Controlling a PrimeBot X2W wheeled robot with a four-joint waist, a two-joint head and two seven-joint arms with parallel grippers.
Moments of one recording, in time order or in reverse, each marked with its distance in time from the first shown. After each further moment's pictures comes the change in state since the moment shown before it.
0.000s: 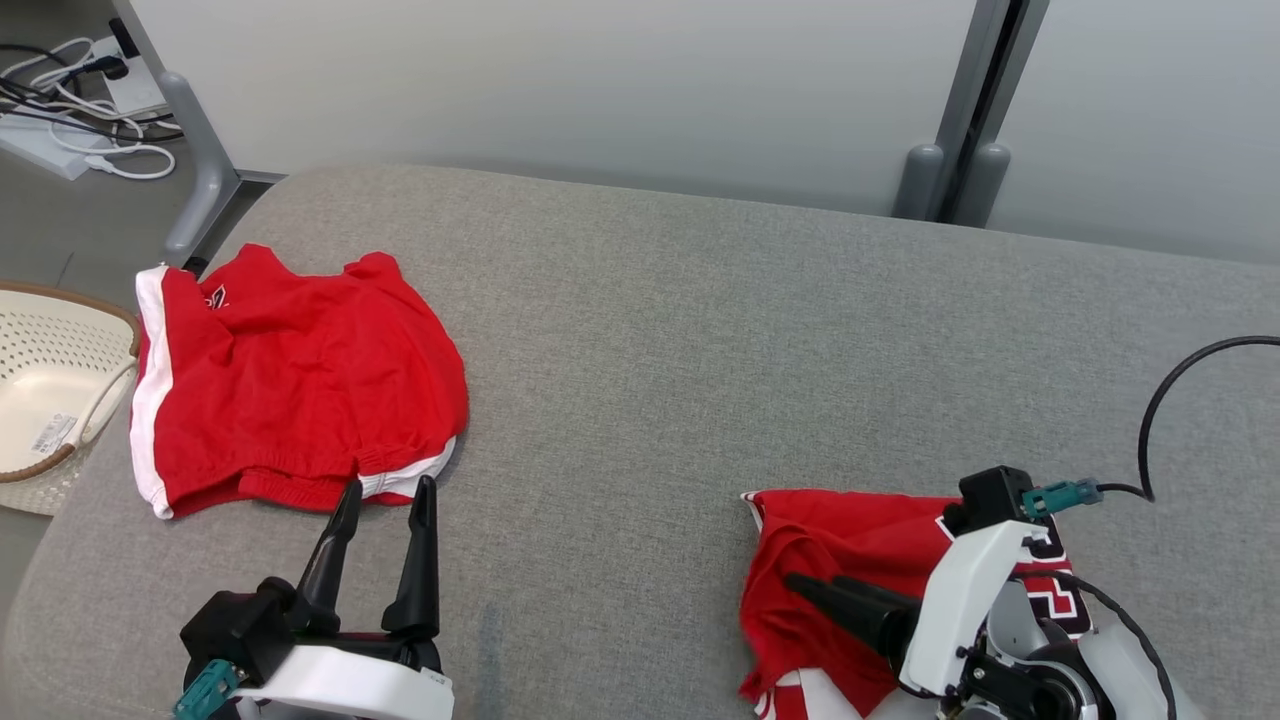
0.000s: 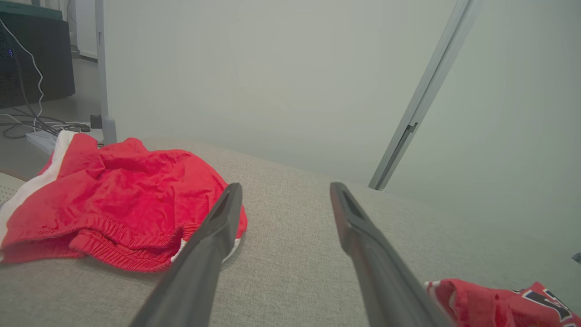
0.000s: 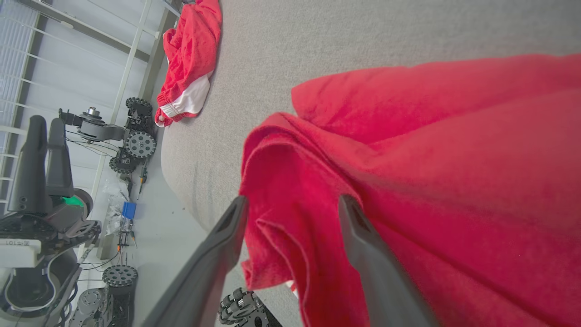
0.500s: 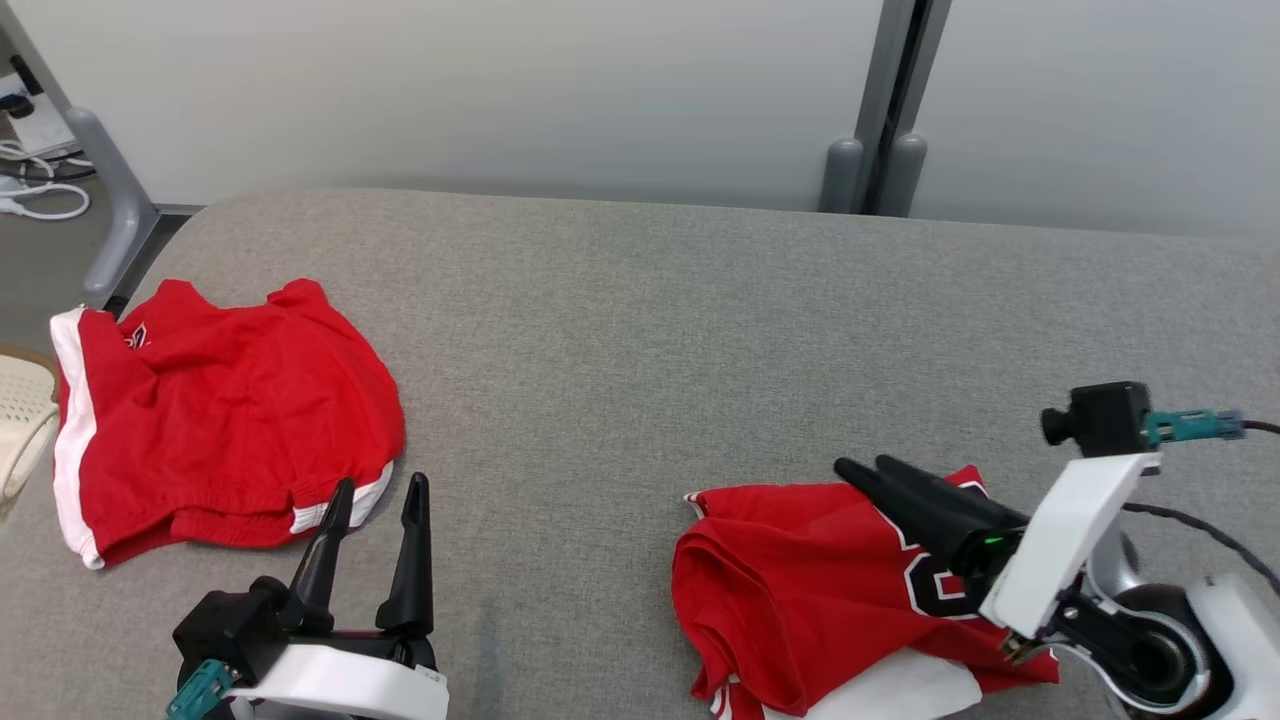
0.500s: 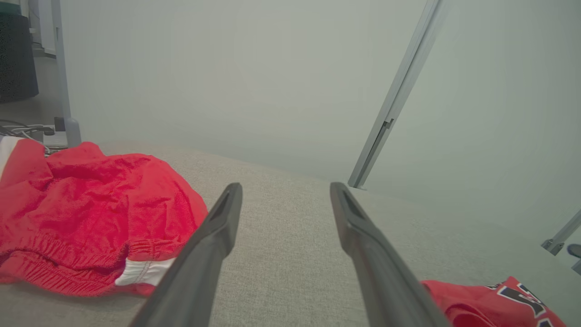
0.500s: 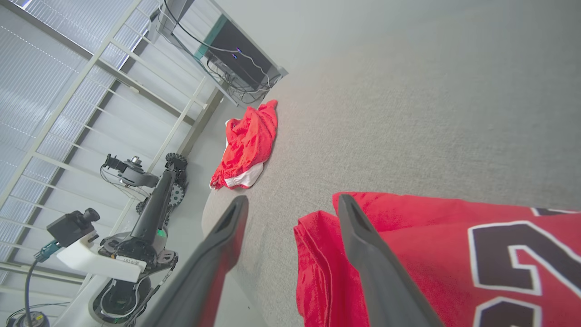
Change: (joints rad) left arm 0.001 0.000 0.010 -0.007 0.001 0.003 0.000; right arm -0.006 -0.106 -0.027 -0.273 0.131 0.000 -0.058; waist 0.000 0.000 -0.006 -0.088
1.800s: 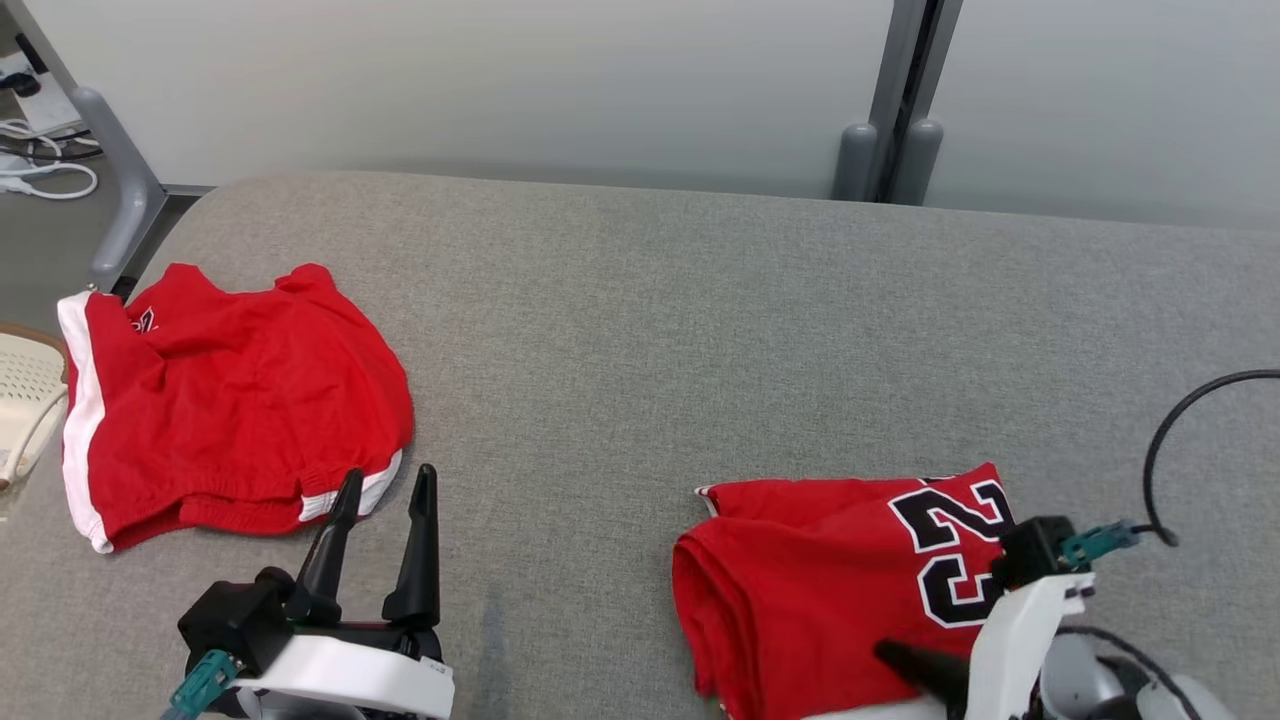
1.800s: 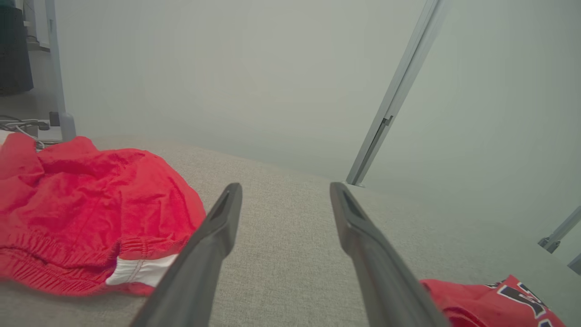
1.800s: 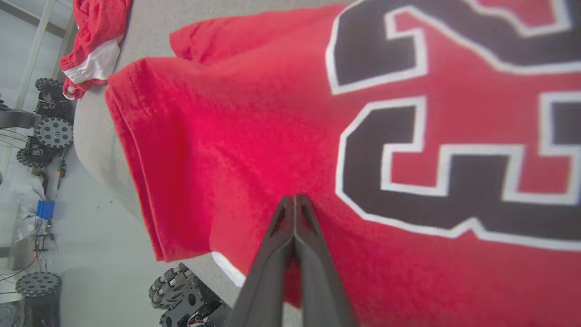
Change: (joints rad) left arm -0.017 0.000 -0.014 0.007 -0.011 -0.004 0.000; right arm 0.101 -0.009 0.004 0.177 -0.266 0.000 0.095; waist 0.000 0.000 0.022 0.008
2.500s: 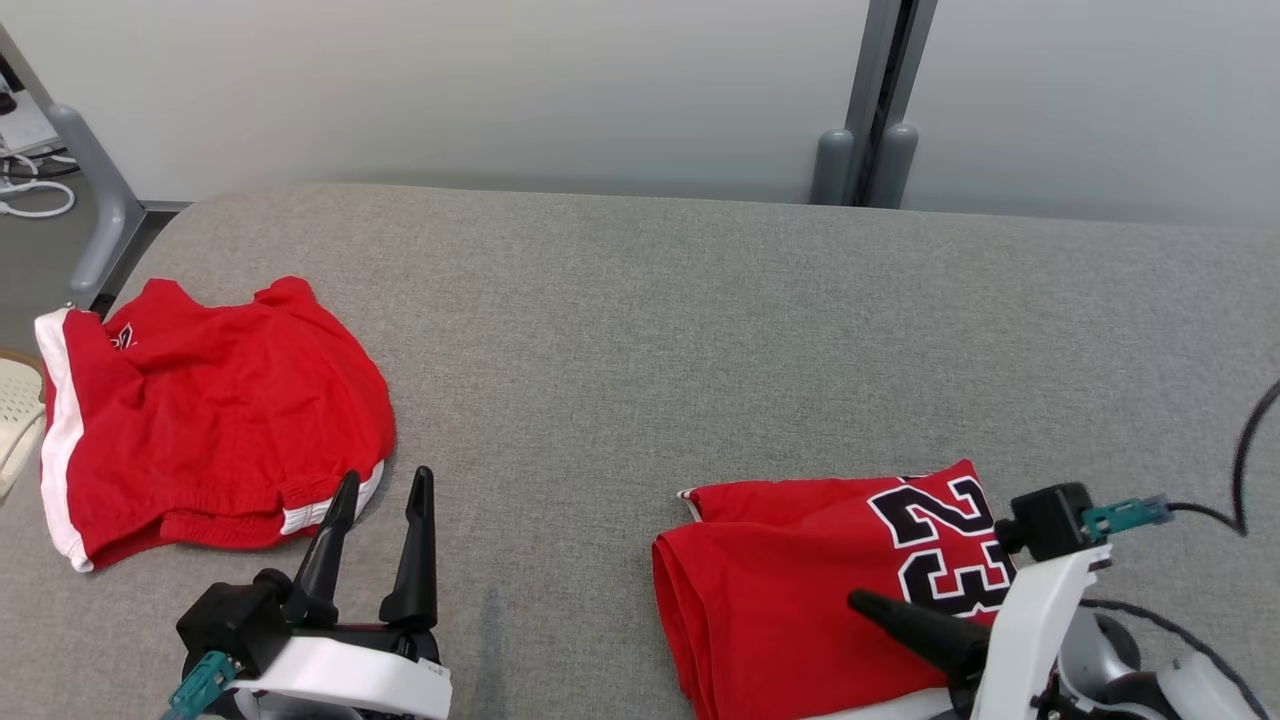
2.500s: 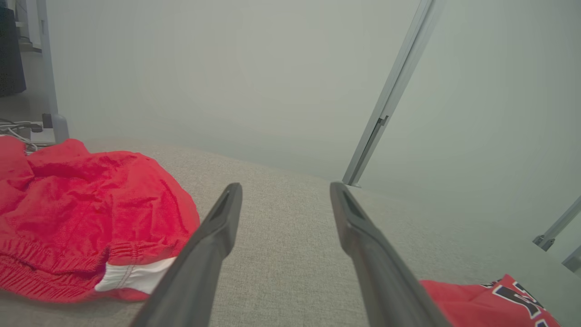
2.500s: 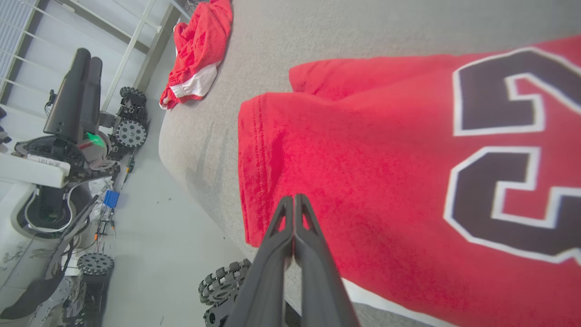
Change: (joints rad) left arm 0.002 0.001 0.008 0.005 0.002 -0.001 0.000; right arm 0.005 -0.088 0.127 -0.171 0.213 0.000 -0.061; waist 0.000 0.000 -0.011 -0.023
